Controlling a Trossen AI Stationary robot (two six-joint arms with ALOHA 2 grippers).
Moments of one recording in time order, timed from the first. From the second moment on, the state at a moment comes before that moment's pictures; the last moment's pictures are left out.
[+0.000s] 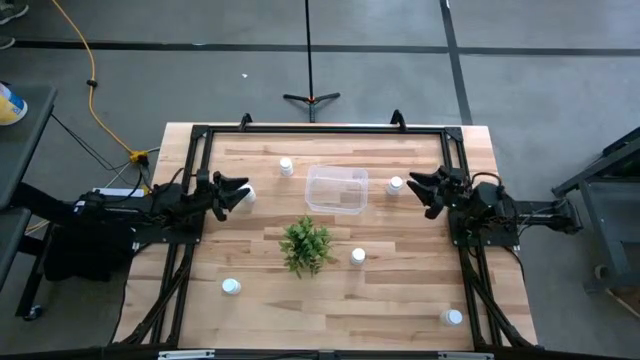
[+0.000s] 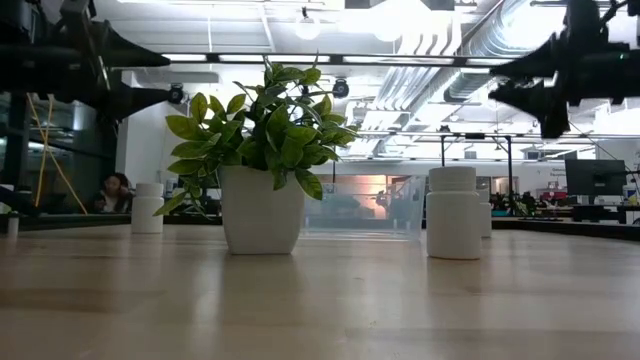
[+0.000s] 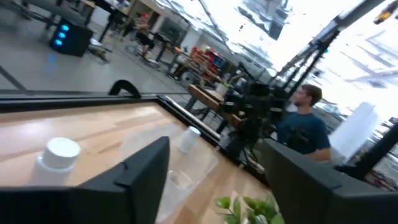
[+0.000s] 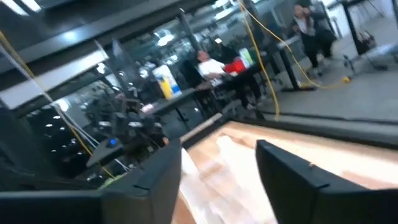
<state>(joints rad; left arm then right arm) -0.05 0.01 0.01 0.12 -0.43 -0.53 -0.03 0.03 0.04 0.13 0.40 0.44</state>
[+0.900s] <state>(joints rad) -0.05 0.01 0.01 0.10 -0.51 -0.53 -0.03 0.51 0.56 -0.37 0.50 0.30</state>
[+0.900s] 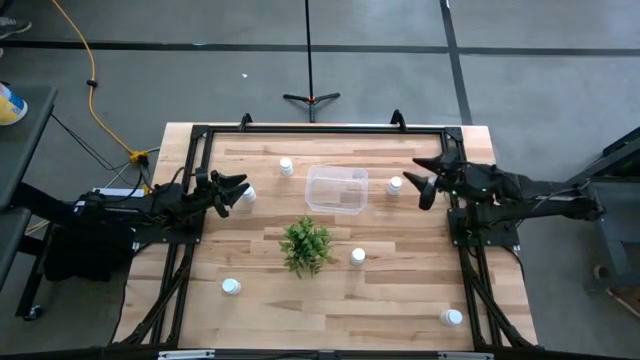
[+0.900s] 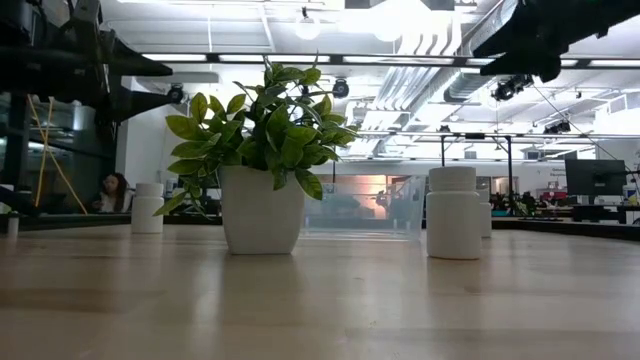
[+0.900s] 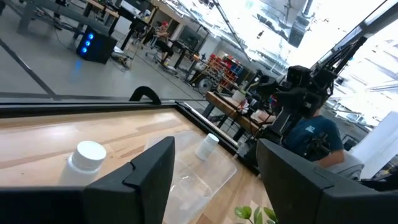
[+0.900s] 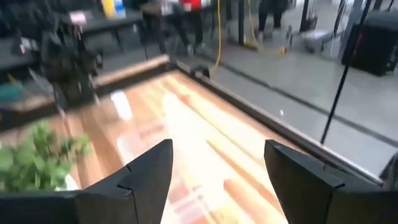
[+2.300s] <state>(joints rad) -0.05 0.01 0.01 0.10 -0.51 -0.53 -0.45 0.98 0.61 -0.25 0.10 0.59</state>
